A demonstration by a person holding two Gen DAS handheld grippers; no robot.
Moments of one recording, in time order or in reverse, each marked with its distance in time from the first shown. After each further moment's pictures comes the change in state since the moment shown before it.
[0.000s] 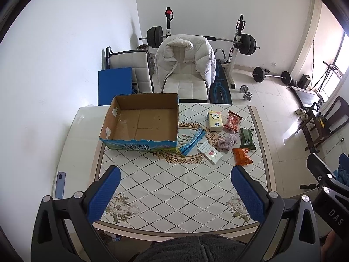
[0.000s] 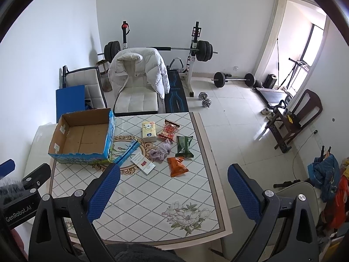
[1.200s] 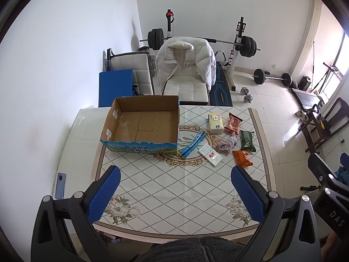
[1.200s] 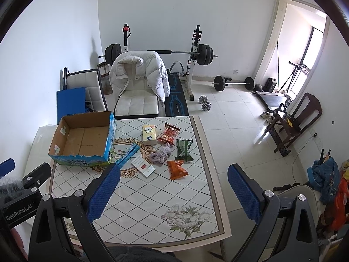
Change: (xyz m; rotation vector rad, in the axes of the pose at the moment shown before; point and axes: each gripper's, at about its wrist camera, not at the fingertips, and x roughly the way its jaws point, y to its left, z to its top) left arm -0.003 -0.004 -0.002 0.001 -0.016 0.003; right arm -0.008 -0.002 0.000 -0.002 -0.023 0.000
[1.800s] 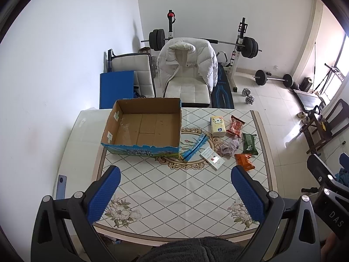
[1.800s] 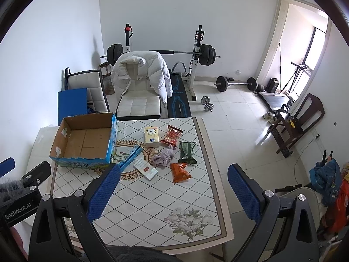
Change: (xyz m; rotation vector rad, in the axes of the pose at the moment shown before) left arm 0.005 0.005 0.007 -0.003 -0.005 0.010; right arm 0.013 0.008 0.010 -0.009 0.007 0.012
